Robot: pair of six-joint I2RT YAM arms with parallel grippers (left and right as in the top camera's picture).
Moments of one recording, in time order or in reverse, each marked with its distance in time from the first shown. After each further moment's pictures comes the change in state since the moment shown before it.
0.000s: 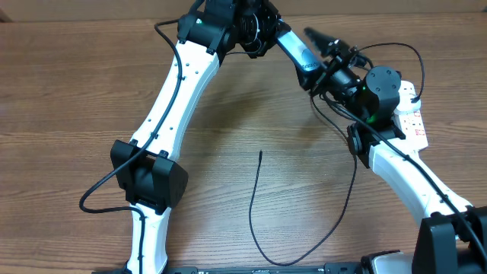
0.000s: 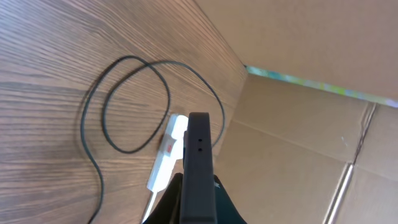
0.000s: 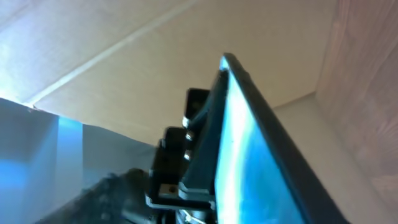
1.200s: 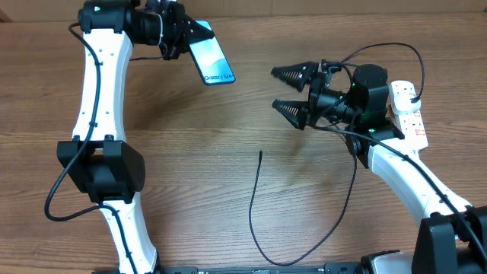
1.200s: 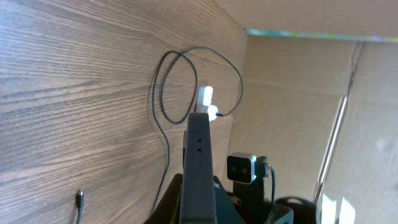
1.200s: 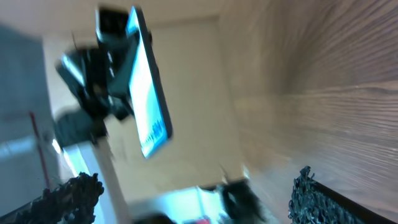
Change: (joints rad) left arm 0.411 0.000 -0.002 -0.369 0.470 0.677; right arm 0.007 0.000 0.001 -0.353 -0.478 -0.677
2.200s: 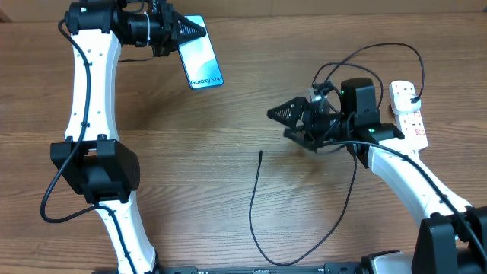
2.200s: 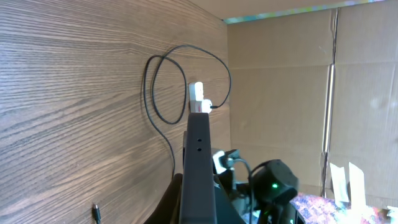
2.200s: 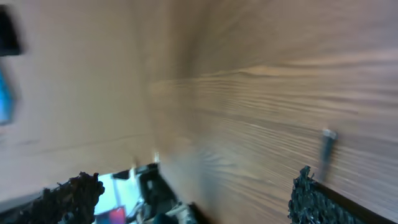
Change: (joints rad) left arm 0.040 0.000 0.000 -0.007 0.101 0.204; right arm 0.000 0.000 0.002 -0.580 0.122 -0.623
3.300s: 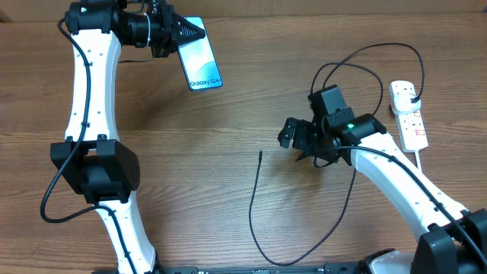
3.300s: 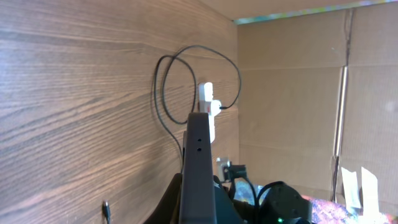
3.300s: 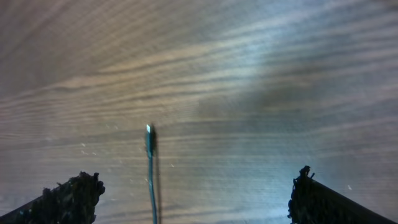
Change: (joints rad) left arm 0.000 0.000 0.000 -0.018 -0.038 0.019; right arm 0.182 0.000 0.152 -0.475 0.696 -0.150
